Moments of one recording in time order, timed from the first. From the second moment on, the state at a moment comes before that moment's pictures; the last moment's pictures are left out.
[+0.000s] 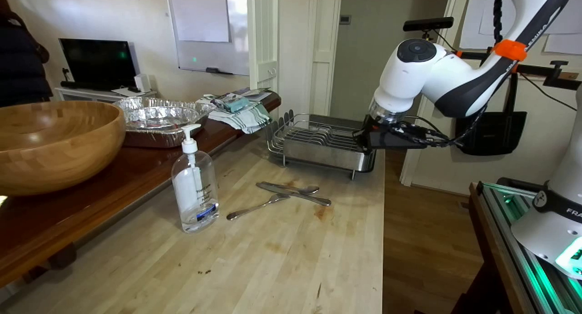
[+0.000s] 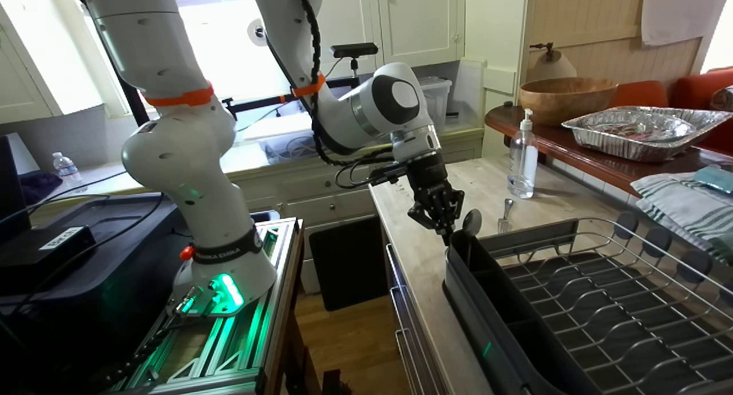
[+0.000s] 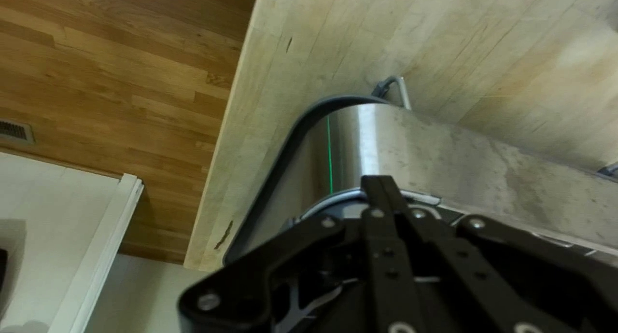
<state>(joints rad) -0.02 -0.03 -0.06 -2.65 -1.11 2.64 2.01</state>
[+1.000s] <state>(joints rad) 0.00 -0.05 -0.05 -2.65 -1.23 3.08 1.66</state>
